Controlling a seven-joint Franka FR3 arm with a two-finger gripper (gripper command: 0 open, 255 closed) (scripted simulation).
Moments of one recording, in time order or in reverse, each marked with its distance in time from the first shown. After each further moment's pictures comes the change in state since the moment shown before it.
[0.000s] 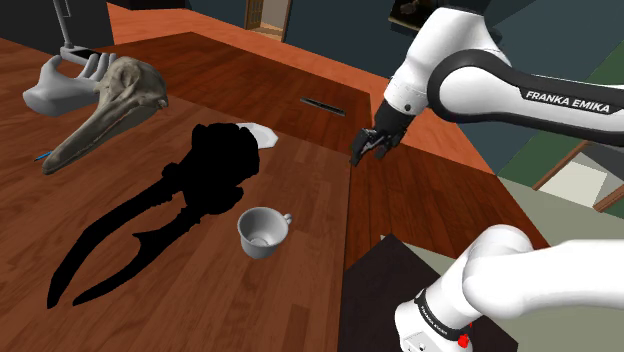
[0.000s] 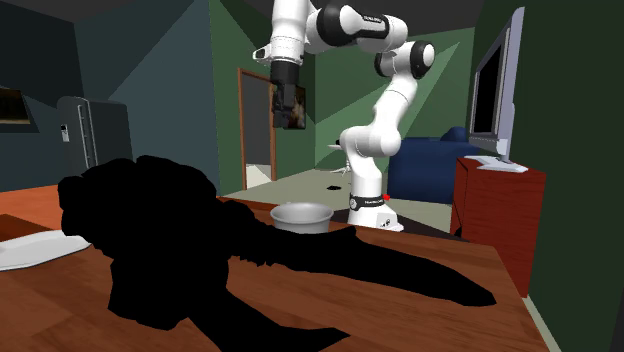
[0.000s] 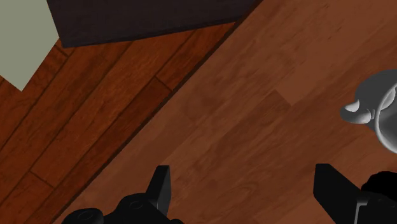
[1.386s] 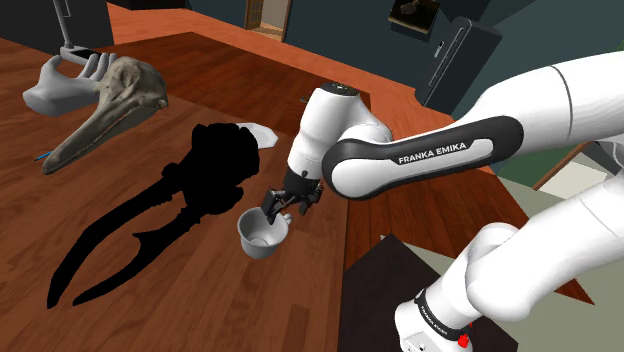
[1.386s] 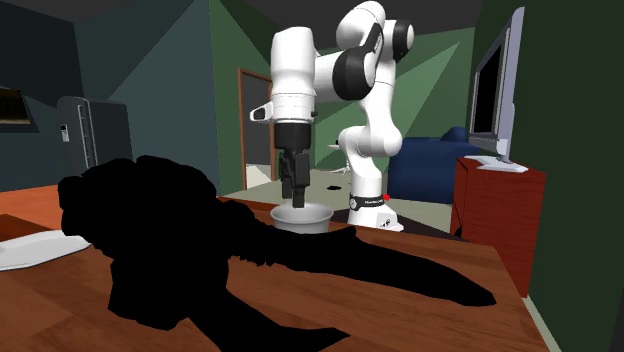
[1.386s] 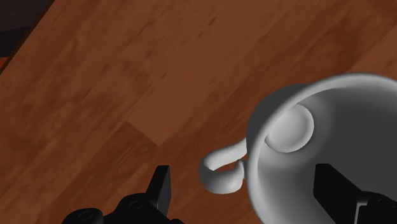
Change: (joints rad) arm 0.089 0.502 0.274 0.021 0.105 0.445 0.311
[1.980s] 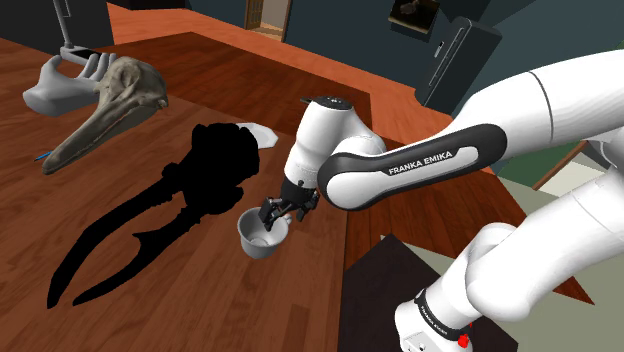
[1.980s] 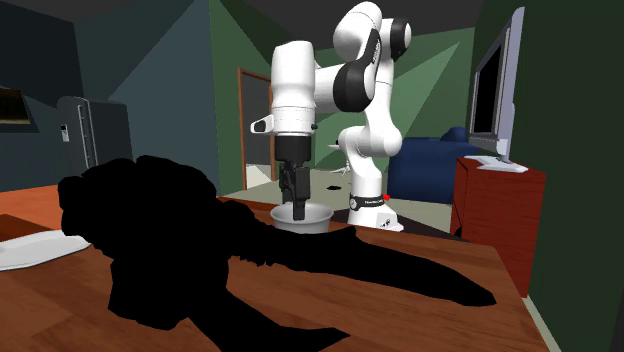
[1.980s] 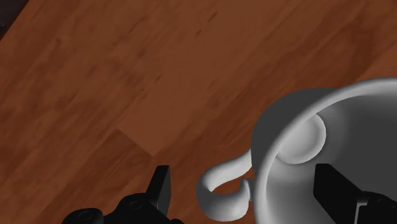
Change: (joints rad) arm -0.002 0.047 0.011 -0.025 -0.013 0.070 0.014
